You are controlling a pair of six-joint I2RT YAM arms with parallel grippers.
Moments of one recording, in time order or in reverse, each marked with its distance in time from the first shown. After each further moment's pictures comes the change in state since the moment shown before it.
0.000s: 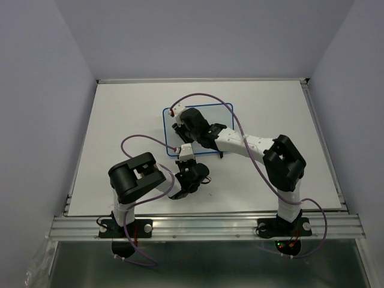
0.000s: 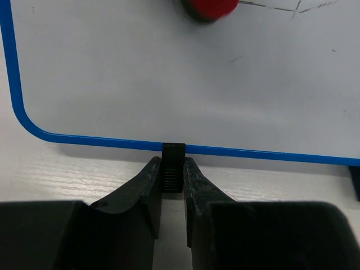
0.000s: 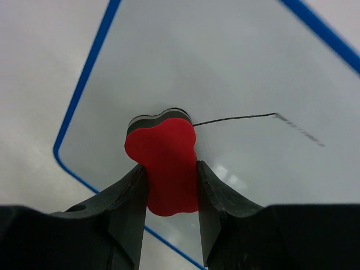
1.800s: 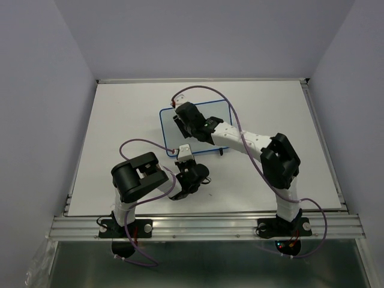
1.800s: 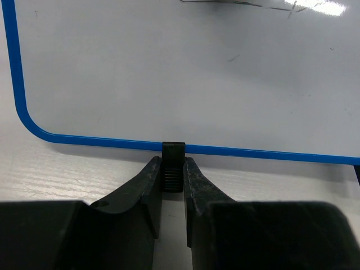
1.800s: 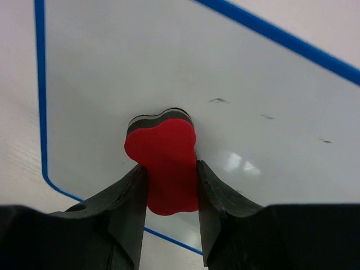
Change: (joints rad) left arm -0.003 0.029 -0.006 0.060 -0.034 -0.044; right arm 0.047 0.092 0.165 -0.196 0.131 0.149
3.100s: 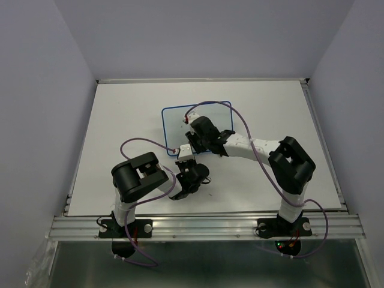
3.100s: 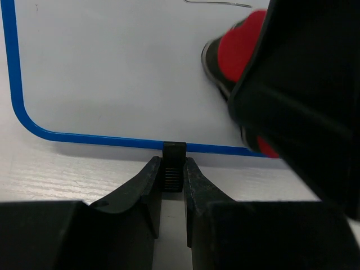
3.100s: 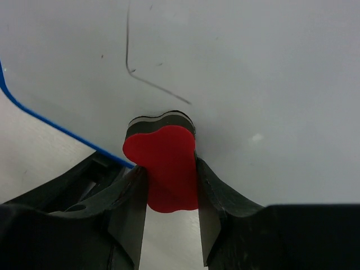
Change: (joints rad) left arm 0.000 0.000 0.003 0.000 0.005 0.021; right arm -0.078 -0.163 -0.356 0.154 -0.153 -0.005
